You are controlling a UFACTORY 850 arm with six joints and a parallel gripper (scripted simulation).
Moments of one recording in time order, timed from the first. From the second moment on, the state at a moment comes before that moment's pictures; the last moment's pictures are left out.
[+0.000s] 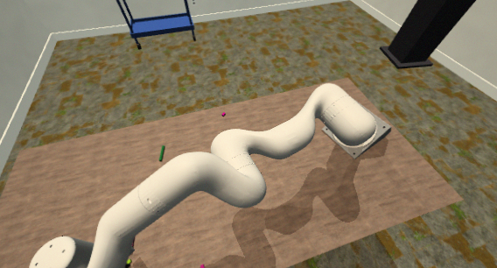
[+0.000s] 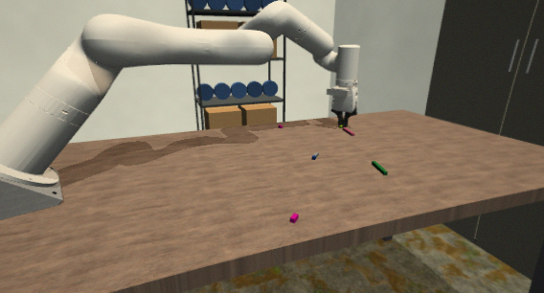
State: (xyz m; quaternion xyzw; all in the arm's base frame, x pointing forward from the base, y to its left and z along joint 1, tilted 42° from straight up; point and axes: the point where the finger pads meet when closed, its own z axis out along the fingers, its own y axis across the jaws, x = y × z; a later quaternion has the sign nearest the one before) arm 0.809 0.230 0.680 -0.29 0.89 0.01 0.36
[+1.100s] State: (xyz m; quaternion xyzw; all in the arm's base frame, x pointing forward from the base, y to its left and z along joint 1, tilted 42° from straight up) arm 0.747 0.207 0.755 -0.29 0.89 0.01 0.36
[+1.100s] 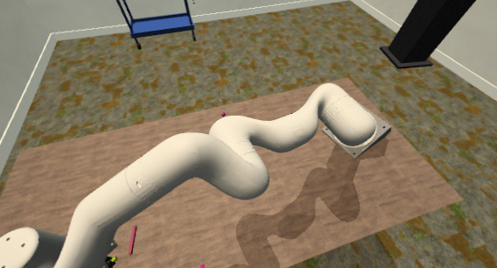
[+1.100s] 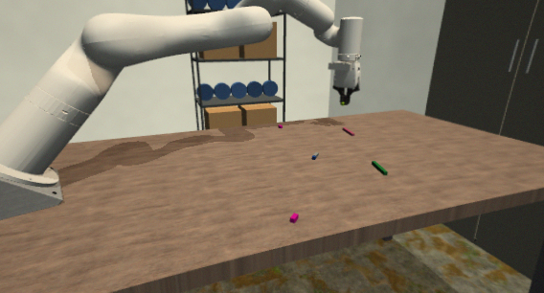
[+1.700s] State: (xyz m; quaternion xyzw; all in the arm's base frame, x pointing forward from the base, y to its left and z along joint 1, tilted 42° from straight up) arm 0.731 0.133 0.716 -0.35 0.88 0.02 0.32
